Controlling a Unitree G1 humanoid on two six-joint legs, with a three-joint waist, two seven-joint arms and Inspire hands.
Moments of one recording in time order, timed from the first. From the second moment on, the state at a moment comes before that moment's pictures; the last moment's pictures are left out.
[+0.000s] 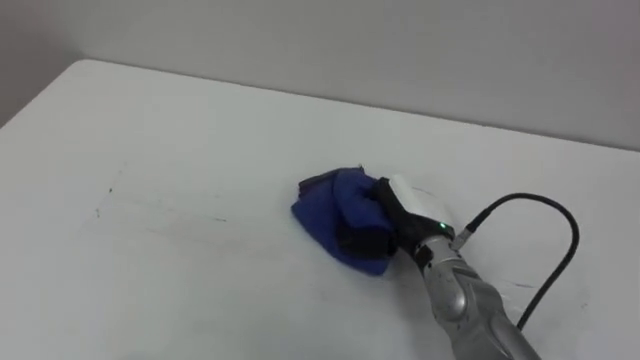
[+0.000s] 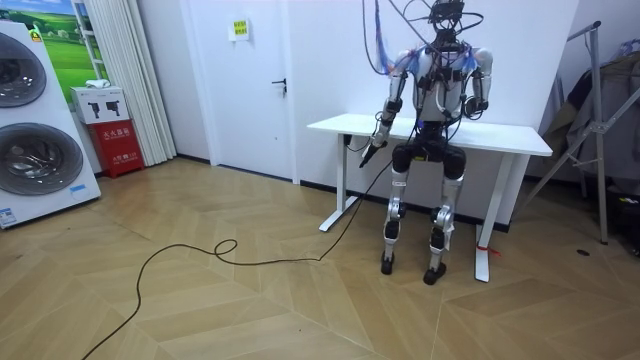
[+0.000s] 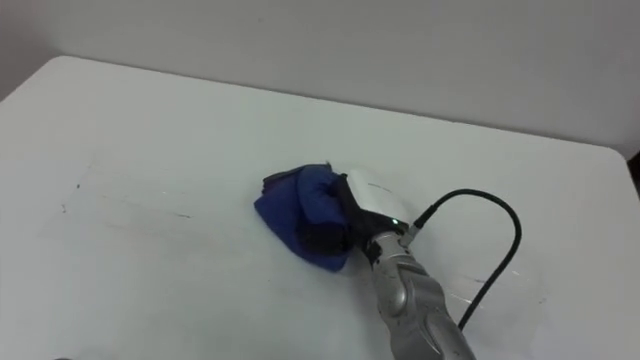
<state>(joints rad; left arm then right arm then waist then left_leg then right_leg) 0.13 0.17 0.05 0.81 0.36 0.19 0.18 -0.03 -0.18 0.32 0.24 -0.78 0.10 0.01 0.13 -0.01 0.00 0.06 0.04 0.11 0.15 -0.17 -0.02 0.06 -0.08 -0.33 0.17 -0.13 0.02</state>
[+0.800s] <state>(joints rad) 0.15 0.18 0.06 0.81 0.36 0.16 0.21 0.06 -0.26 0.30 0.02 -0.82 0.12 0.13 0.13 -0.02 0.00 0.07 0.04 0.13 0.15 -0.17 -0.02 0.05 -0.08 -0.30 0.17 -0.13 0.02</state>
